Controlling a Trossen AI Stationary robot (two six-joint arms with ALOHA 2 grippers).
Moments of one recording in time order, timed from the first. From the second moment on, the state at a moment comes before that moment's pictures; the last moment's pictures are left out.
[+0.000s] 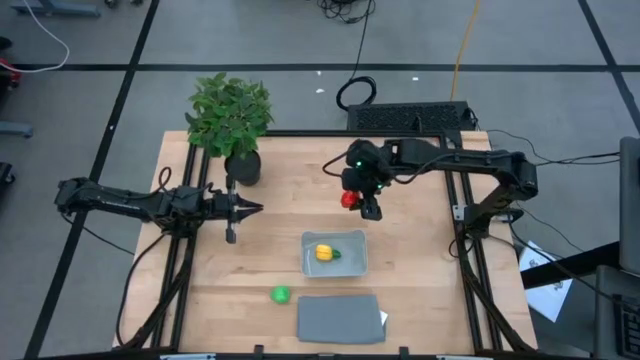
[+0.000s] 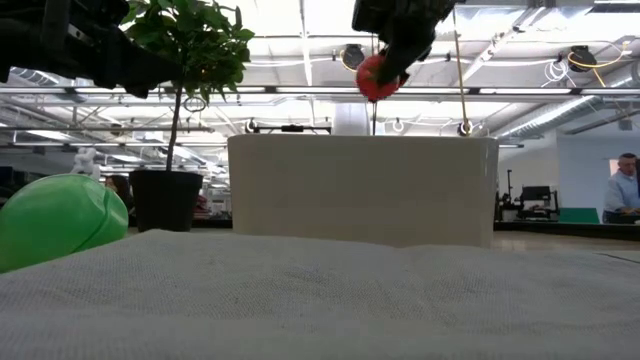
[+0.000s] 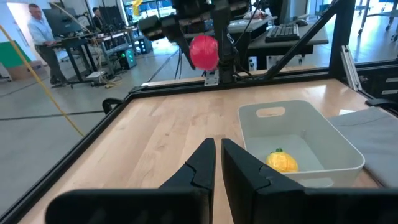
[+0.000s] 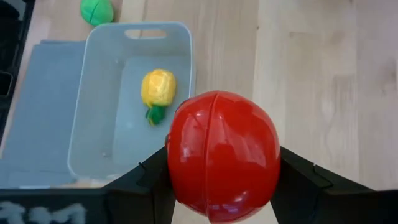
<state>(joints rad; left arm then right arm) -0.09 0.50 0.20 0.21 -0.16 0.12 -0.19 1.60 1.44 -0.91 -0.29 -0.18</state>
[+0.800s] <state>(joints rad) -0.09 0.50 0.20 0.20 -0.17 0.10 0.00 1.82 1.43 -0.84 -0.32 -0.50</state>
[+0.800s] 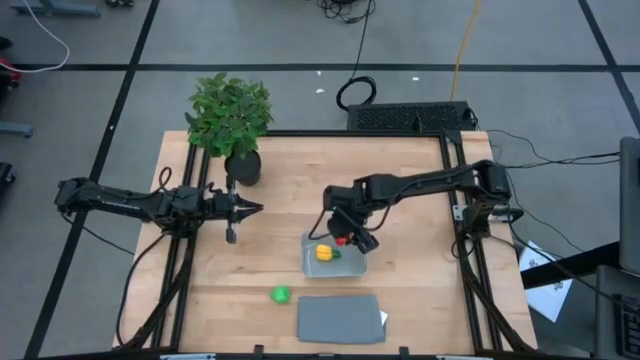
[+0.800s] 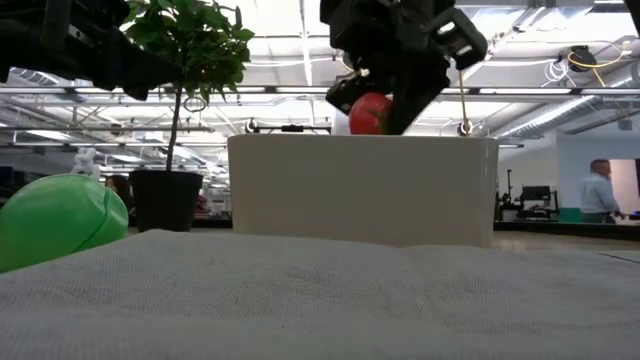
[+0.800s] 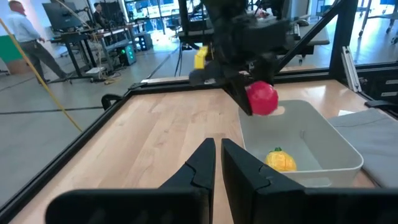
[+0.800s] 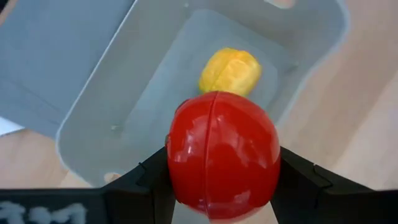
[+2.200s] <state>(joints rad) -0.09 0.50 0.20 0.18 -0.17 0.12 0.10 1.92 1.33 -0.68 -0.24 -0.51</state>
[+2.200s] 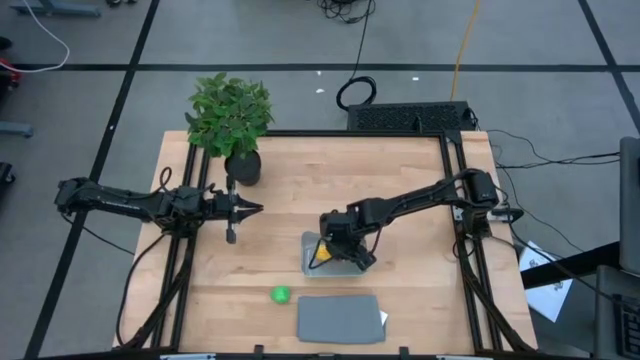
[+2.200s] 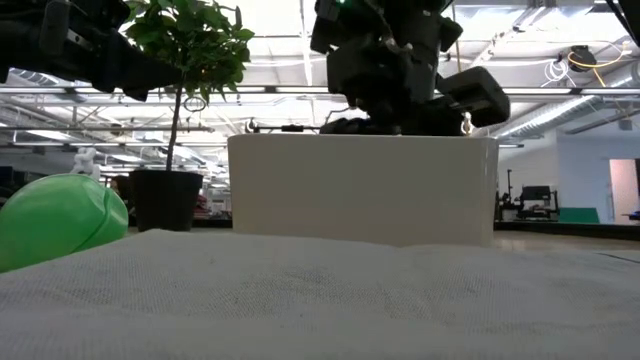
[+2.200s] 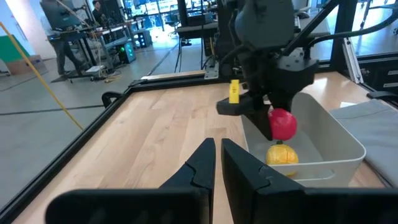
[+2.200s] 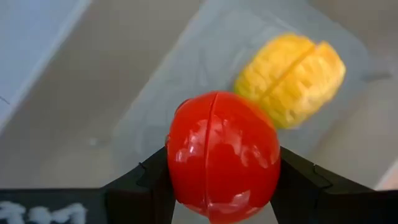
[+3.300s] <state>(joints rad) -0.09 0.50 0.20 0.18 -0.17 0.12 0.11 1.93 1.34 -0.70 -0.24 -0.45</state>
